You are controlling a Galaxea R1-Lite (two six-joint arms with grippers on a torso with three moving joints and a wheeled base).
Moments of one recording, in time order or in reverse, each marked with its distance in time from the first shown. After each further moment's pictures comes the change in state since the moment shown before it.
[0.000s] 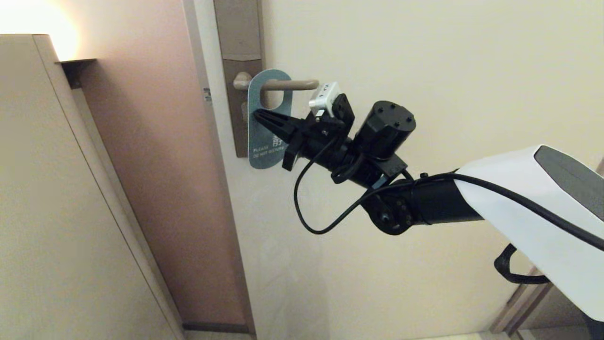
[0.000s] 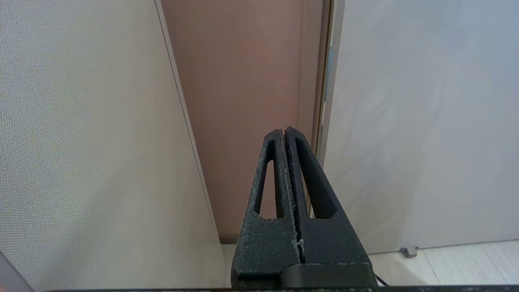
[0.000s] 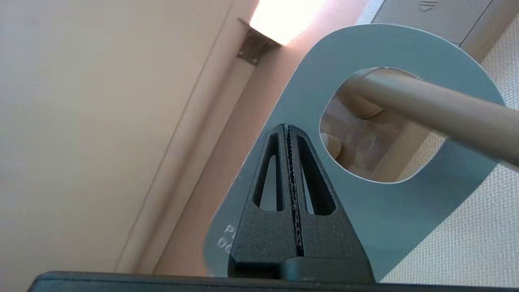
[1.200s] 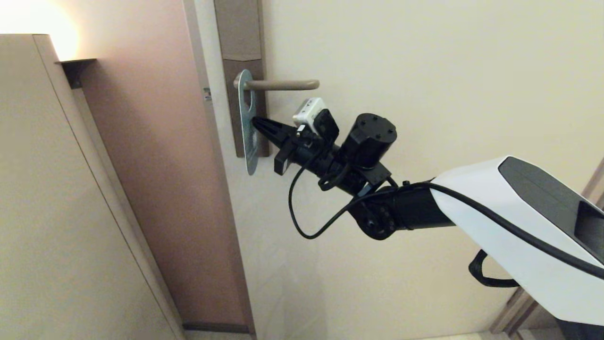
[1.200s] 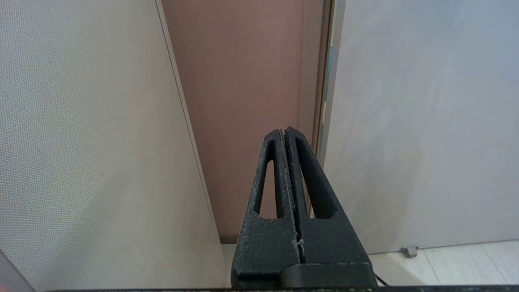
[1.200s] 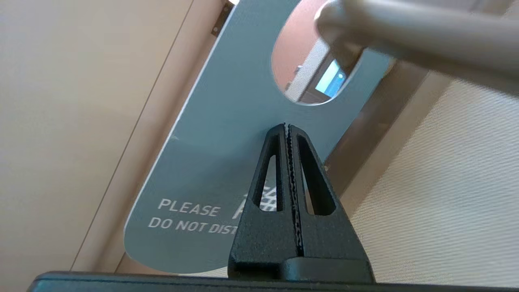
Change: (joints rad) left arm 0.000 0.000 0.000 0.000 0.000 0.000; right arm 0.010 0.065 -0.051 0.002 -0.093 -0.091
